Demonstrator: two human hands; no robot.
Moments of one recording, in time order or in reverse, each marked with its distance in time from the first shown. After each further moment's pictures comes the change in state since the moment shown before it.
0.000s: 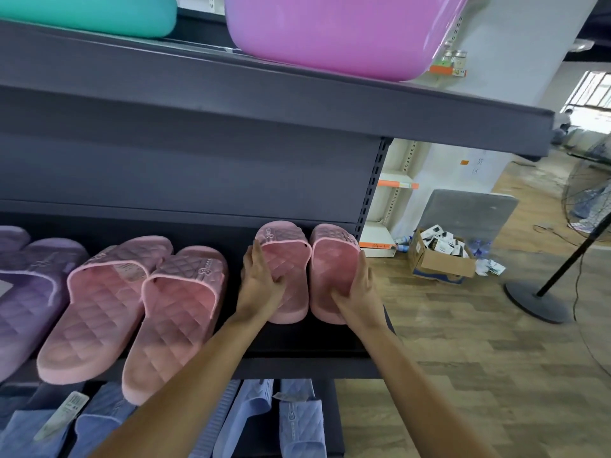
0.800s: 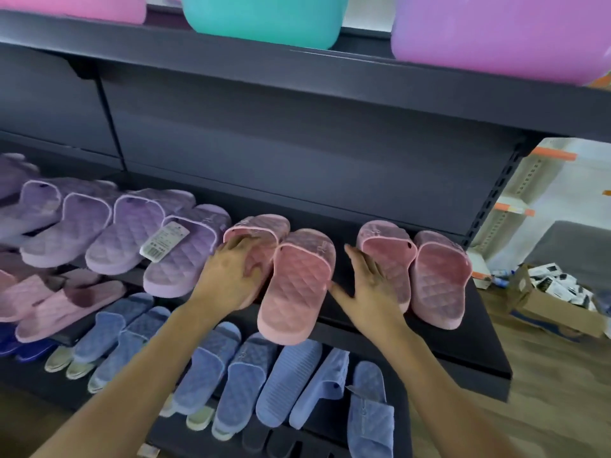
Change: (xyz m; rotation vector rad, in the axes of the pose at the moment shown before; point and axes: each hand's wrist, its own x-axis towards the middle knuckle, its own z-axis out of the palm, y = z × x) left_hand -0.080 -0.067 -0.186 0.442 0.177 0.059; right_hand -0.063 -0.112 0.049 -0.139 -0.187 -0.571
